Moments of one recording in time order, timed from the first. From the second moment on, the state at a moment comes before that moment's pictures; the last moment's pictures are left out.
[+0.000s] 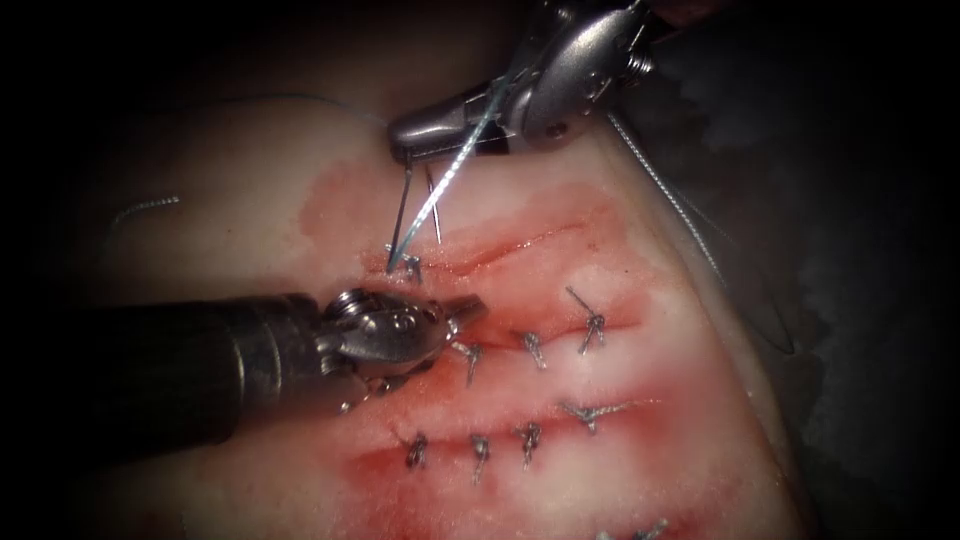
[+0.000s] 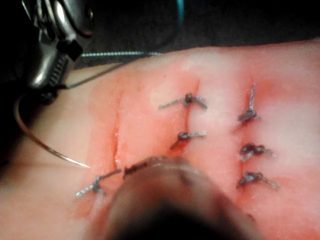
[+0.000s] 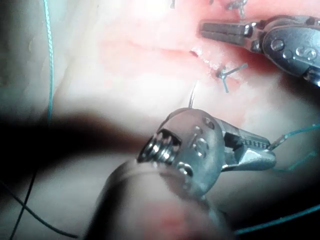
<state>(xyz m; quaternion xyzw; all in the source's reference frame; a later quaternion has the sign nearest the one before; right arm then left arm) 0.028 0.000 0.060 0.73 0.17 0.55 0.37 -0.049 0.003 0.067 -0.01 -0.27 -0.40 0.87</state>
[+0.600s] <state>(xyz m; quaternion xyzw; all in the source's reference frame) 0.027 0.000 0.060 0.72 0.17 0.55 0.38 -0.049 0.003 0.067 -0.01 -0.27 -0.40 0.87</state>
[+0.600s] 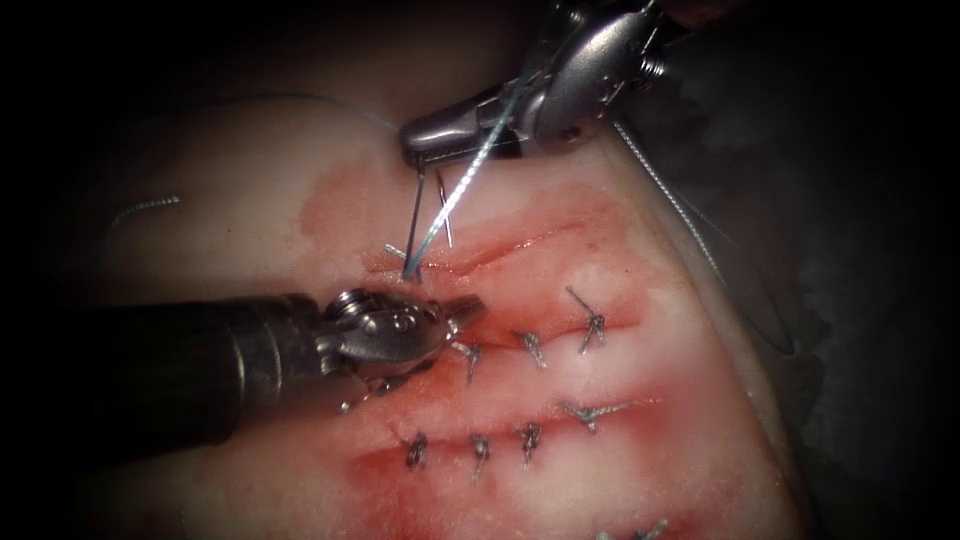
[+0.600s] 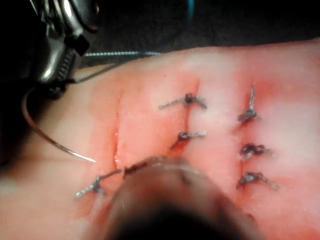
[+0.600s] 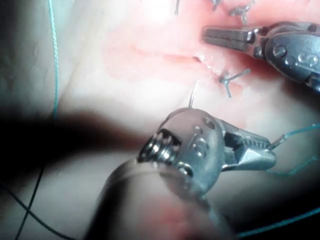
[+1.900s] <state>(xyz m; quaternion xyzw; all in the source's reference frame) 0.027 -0.002 0.062 0.72 0.18 0.55 0.39 -0.049 0.003 0.067 -0.01 -0.27 -0.40 0.87</state>
